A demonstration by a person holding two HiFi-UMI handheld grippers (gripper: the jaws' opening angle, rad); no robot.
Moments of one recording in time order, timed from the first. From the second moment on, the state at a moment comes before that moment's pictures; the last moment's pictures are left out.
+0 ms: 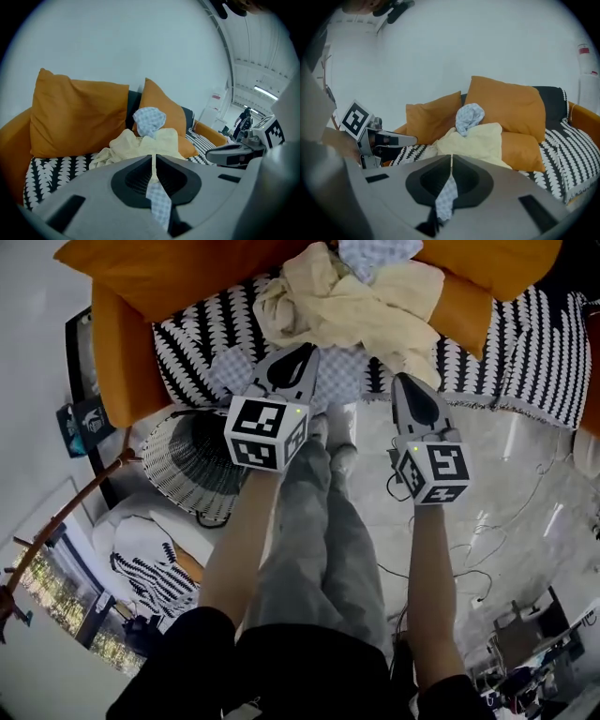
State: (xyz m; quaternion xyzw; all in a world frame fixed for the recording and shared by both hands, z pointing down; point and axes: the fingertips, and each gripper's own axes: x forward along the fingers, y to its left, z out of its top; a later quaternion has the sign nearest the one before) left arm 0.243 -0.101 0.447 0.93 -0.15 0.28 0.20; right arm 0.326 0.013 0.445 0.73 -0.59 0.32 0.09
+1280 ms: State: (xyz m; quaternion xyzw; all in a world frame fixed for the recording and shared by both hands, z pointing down) left arm 0.321 -0.157 0.592 0.88 -0.08 0.42 0.18; right arm 0.412 -0.071 0.586 0.70 -0.54 0.35 0.29
